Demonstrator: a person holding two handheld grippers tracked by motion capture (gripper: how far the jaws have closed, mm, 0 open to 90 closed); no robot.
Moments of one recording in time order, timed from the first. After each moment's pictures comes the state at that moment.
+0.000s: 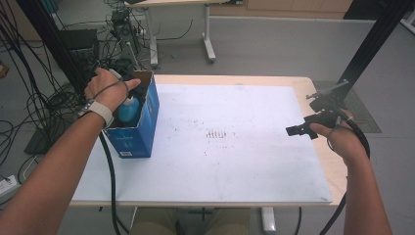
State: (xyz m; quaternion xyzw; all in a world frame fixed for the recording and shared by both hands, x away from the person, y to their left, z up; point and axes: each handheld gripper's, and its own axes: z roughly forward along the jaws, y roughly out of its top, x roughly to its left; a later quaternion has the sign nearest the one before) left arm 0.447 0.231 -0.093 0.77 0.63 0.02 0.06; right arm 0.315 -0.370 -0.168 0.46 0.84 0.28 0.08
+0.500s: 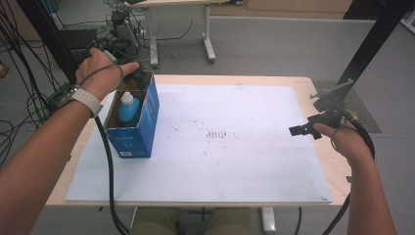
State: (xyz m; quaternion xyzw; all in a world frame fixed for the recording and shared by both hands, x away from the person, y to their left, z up) left arm 0.431 0.231 -0.038 0.80 0.58 0.03 0.10; right arm 0.310 -0.373 -0.161 0.47 0.84 0.28 0.08
